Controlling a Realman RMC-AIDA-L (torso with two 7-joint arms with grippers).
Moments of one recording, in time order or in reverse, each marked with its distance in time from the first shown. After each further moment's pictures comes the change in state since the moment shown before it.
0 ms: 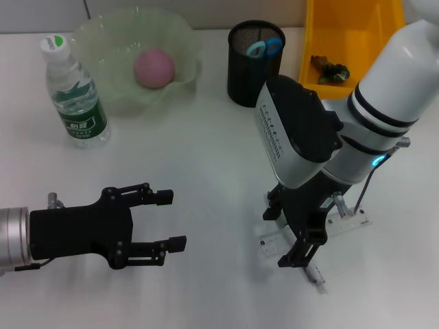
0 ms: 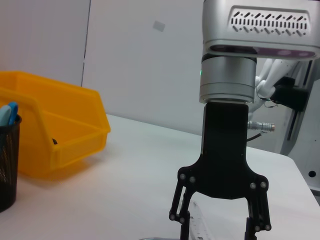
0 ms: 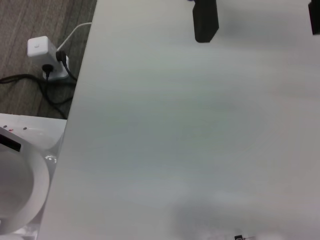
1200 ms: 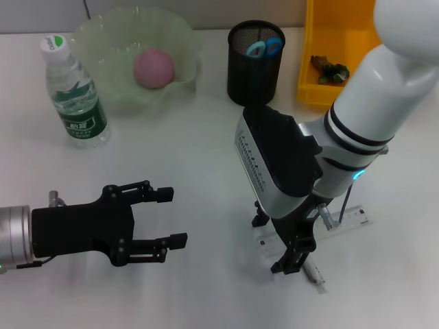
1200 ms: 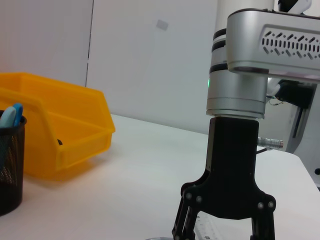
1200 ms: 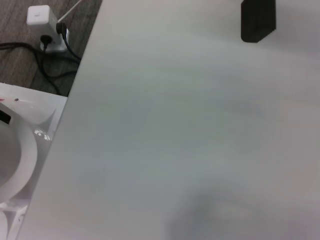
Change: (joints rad) left arm 0.001 -0.007 -0.005 0.003 0.000 -0.016 0.013; right arm 0.002 0.002 -0.156 -0.008 0.024 0.097 -0.012
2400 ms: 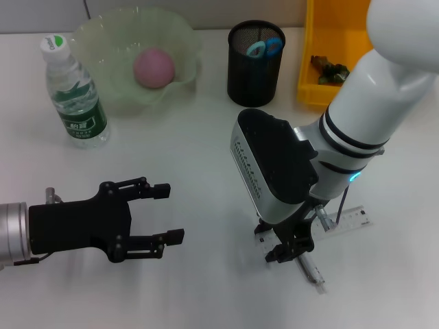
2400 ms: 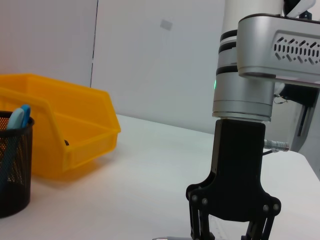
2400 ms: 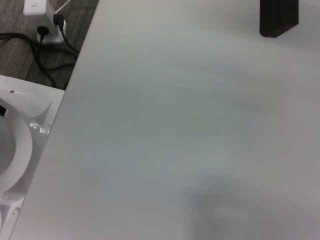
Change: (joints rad) left arm -0.001 0.006 0.000 0.003 -0.006 -0.007 0.001; right arm -0.001 0.000 -0.035 -0.015 -0.005 0.018 0.011
